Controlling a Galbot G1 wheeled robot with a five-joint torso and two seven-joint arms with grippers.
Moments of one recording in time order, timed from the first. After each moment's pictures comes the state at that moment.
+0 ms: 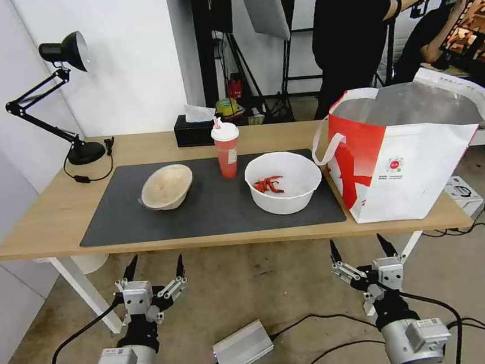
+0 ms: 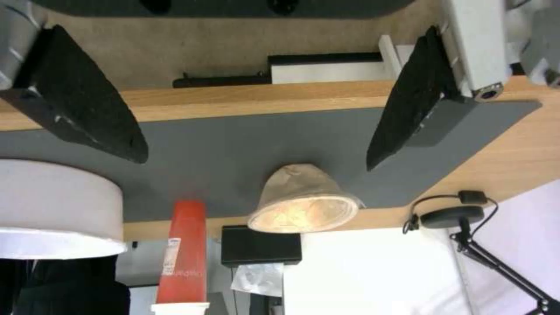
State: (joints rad) left arm 1.80 -1.50 -0.55 -2.30 0.00 0.00 0.00; right arm -1.80 1.50 0.55 2.30 0.00 0.00 0.00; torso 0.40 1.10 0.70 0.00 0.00
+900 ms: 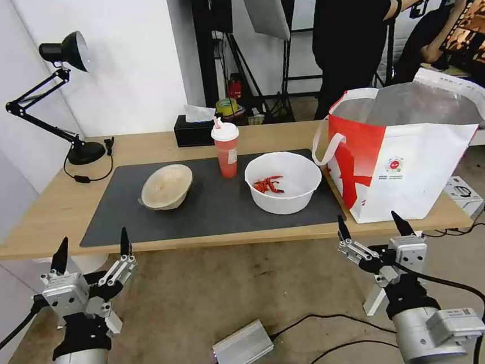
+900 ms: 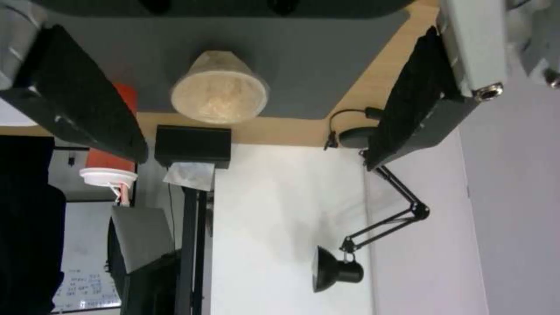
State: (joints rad) left arm 1.86 -1.52 -0.67 -2.50 -0.09 -0.06 -0.11; right arm -1.81 1.53 0.50 2.51 -0.01 -0.13 0.06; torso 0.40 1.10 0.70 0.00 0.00
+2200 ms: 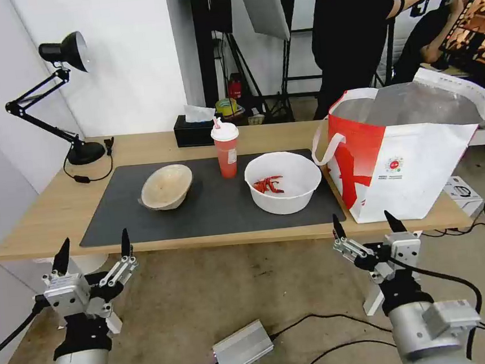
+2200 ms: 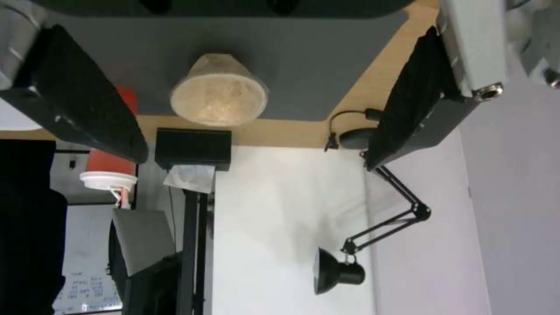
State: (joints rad) left arm 1.87 -1.50 -0.69 -2.50 -0.10 -0.07 -0.11; right arm -1.73 1.46 0.51 2.50 0.13 -0.25 0.09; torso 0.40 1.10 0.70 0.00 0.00
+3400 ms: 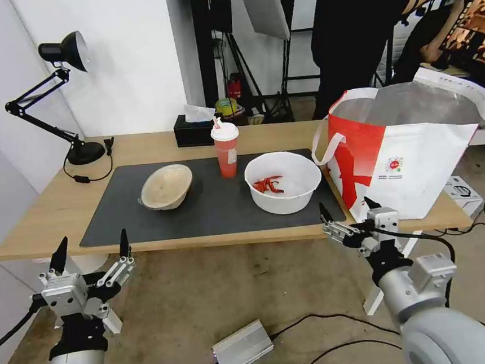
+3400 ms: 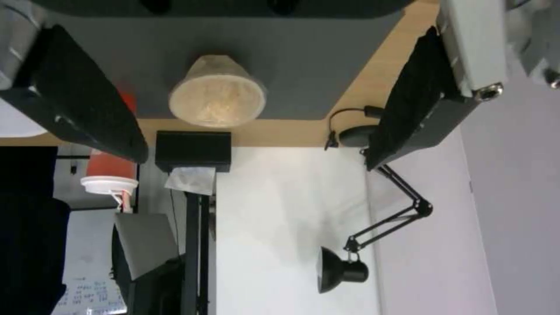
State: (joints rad) left arm 1.87 -1.49 -0.69 -2.50 -0.10 -0.07 -0.10; right arm -1.49 1.18 0.47 2.41 0.36 -0.39 0.18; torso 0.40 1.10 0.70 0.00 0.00
